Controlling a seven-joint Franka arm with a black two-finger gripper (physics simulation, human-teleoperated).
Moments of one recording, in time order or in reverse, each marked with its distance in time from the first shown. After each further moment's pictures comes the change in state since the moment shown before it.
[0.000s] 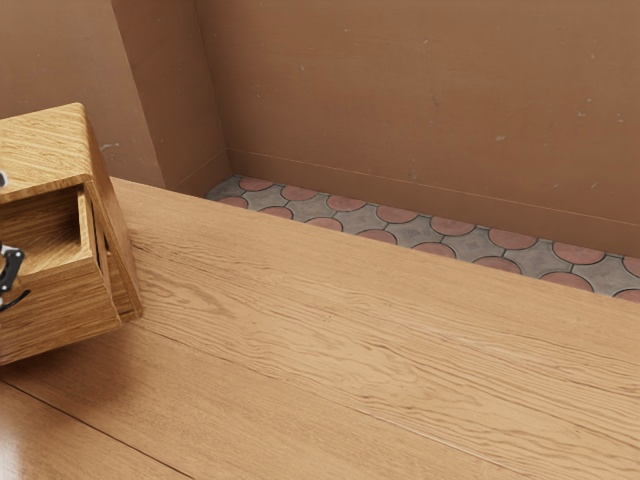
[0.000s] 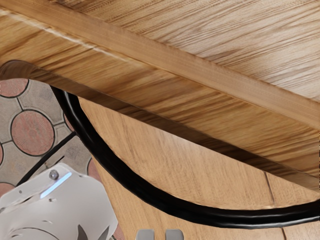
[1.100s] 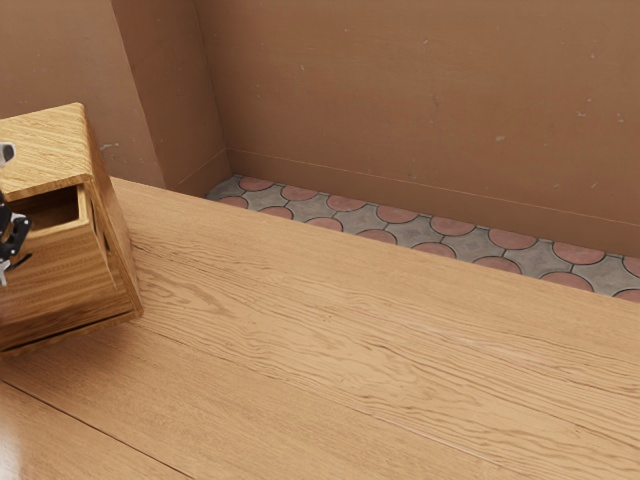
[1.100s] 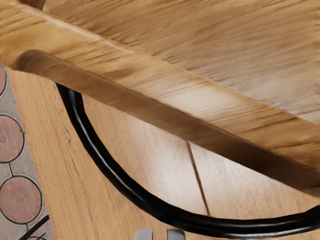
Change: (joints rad) arm 0.001 0.173 0.010 0.117 0.124 0.179 -0.036
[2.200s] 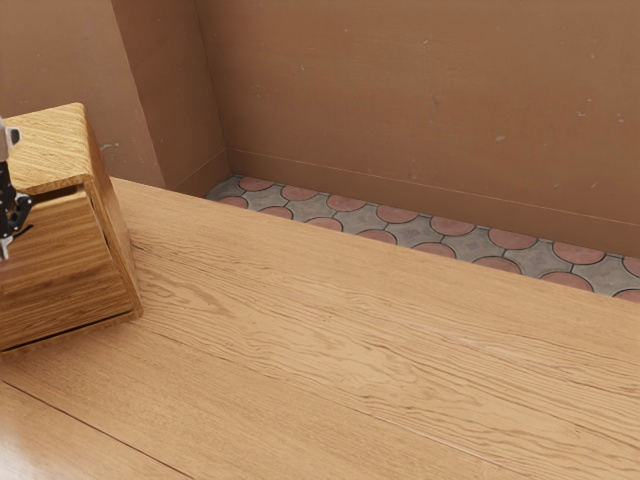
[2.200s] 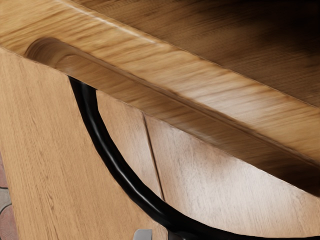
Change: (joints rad) arm 0.059 0.254 0.000 0.210 0.052 0.059 0.010
